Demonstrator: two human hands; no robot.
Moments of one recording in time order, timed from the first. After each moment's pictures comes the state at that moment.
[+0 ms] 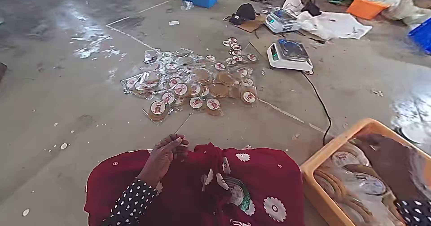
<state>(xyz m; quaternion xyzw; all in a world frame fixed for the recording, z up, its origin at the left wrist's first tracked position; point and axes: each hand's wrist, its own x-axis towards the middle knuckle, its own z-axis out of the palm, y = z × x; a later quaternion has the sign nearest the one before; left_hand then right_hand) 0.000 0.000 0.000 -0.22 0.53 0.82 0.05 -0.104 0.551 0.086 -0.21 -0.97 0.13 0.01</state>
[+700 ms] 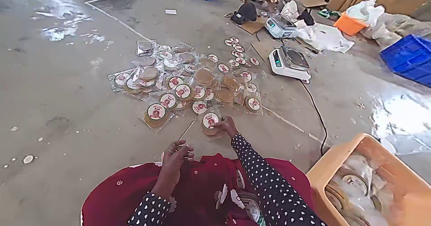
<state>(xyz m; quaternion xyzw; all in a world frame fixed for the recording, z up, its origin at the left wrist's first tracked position) -0.049 -0.023 -0.043 -0.32 0.50 0.80 0.04 -0.262 0.175 -0.131 -0.07 -0.92 0.32 -0.23</state>
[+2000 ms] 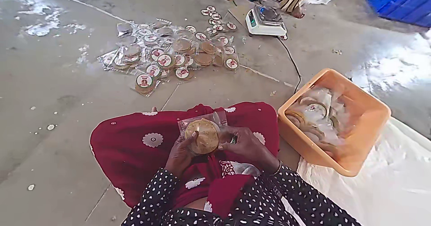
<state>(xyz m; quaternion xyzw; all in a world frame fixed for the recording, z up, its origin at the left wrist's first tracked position) 0.123 0.086 -0.021 -0.25 0.36 0.89 0.10 0.080 0.309 0.031 0.17 -0.85 0.45 -0.22</state>
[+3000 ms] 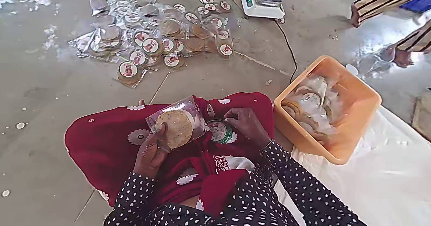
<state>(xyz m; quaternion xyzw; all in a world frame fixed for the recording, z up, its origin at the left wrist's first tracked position) 0.121 0.037 -0.028 -0.28 0.34 0.90 0.02 0.035 0.336 -0.010 0.11 -0.93 0.33 -0.12</state>
